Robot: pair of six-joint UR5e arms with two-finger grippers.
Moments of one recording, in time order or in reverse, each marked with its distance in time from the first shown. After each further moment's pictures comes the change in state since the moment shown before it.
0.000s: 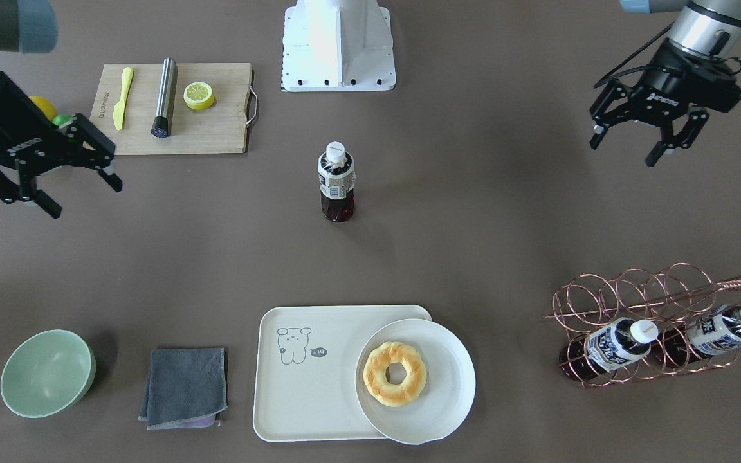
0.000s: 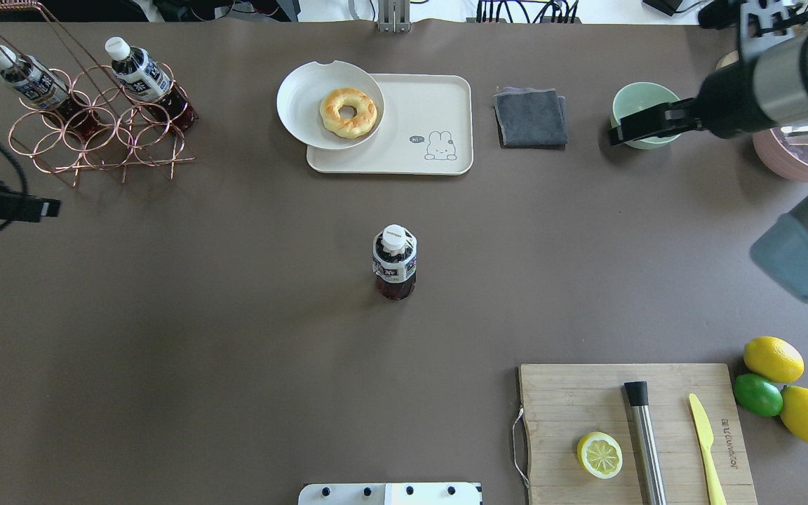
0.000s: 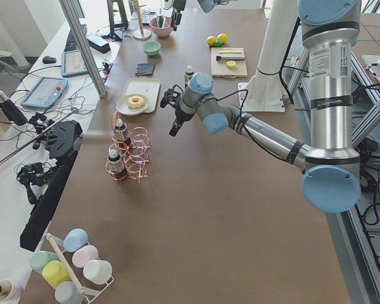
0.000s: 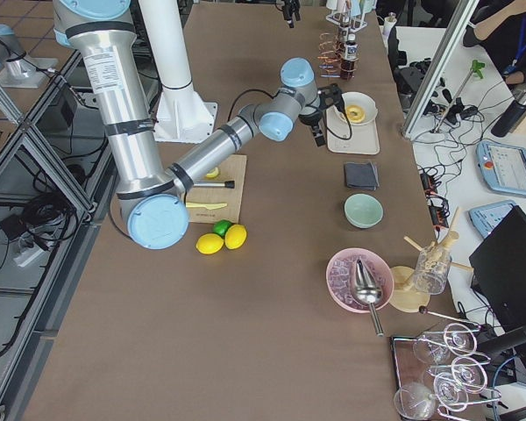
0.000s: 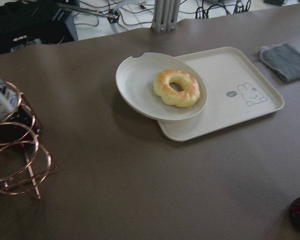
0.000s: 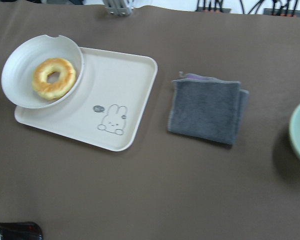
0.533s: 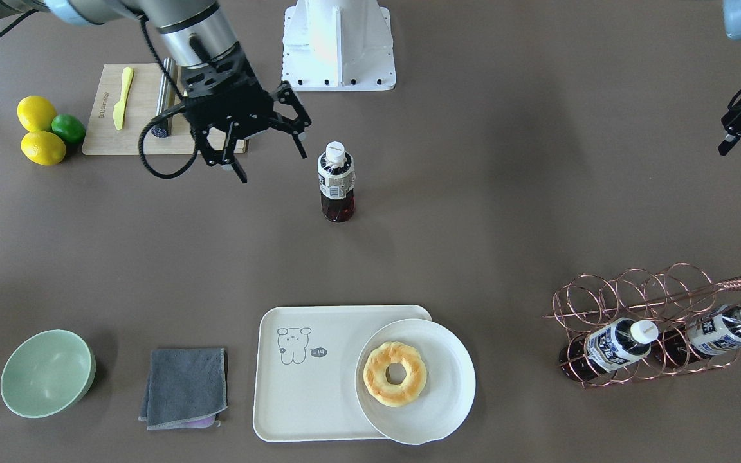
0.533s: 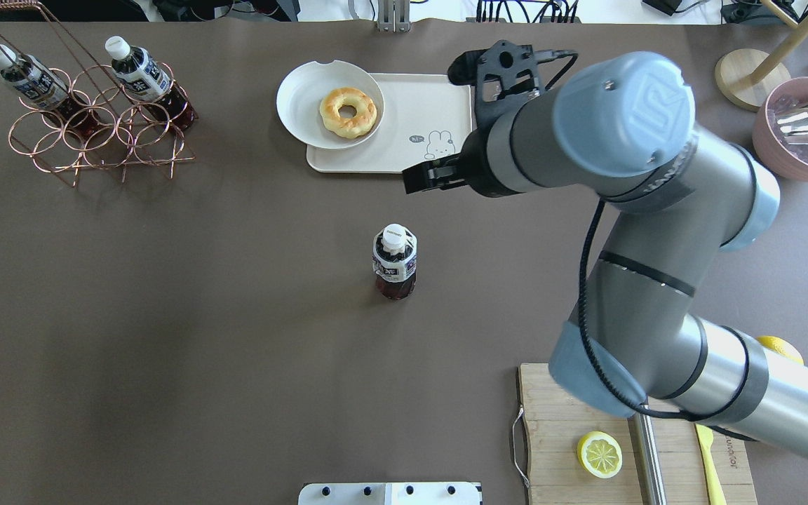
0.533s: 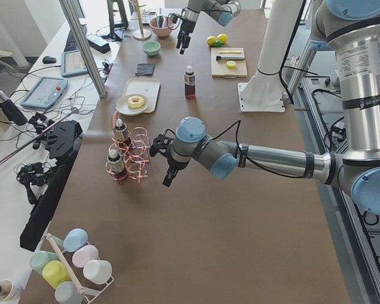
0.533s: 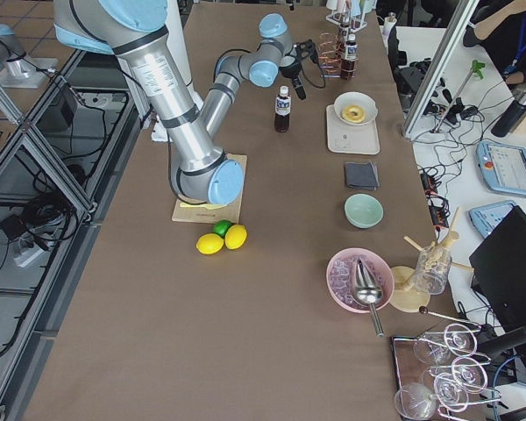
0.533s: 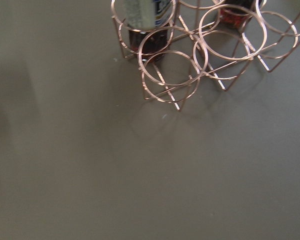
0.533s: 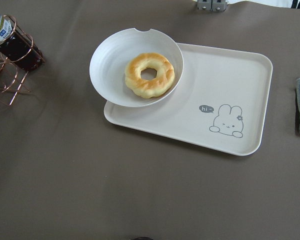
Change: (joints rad) left arm -0.341 0.113 0.236 -0.005 -0.234 0.413; right arm -0.372 0.361 0.004 -0.287 -0.381 0.175
